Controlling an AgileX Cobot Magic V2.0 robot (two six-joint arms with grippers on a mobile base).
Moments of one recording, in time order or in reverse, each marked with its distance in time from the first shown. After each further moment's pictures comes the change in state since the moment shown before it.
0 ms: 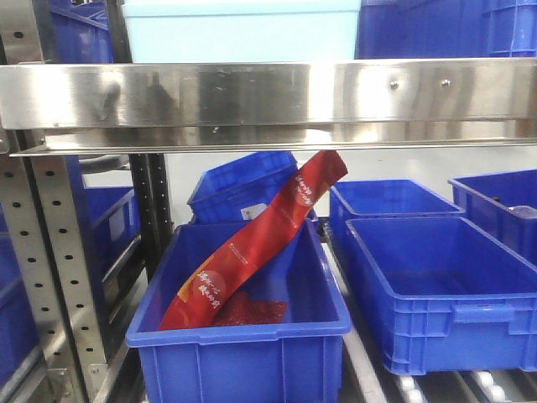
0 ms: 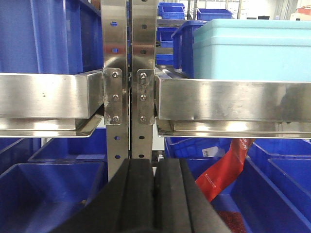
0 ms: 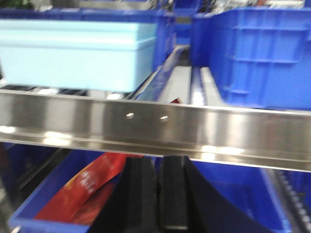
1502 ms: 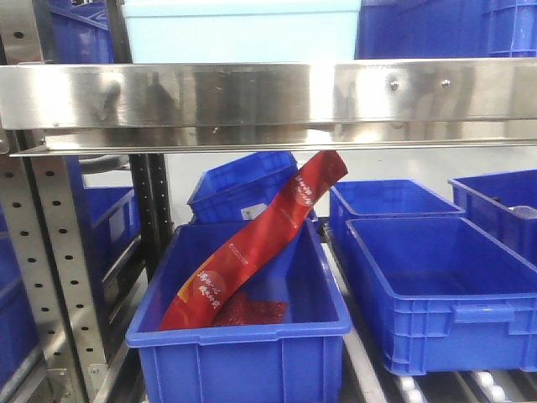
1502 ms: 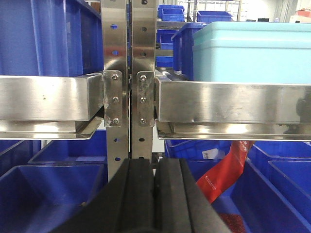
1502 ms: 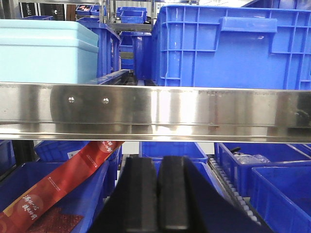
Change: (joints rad) left arm 0.000 0.000 0.002 0.000 -0.007 0.000; right arm -0.175 -0.458 0.347 0.044 -0.034 -0.067
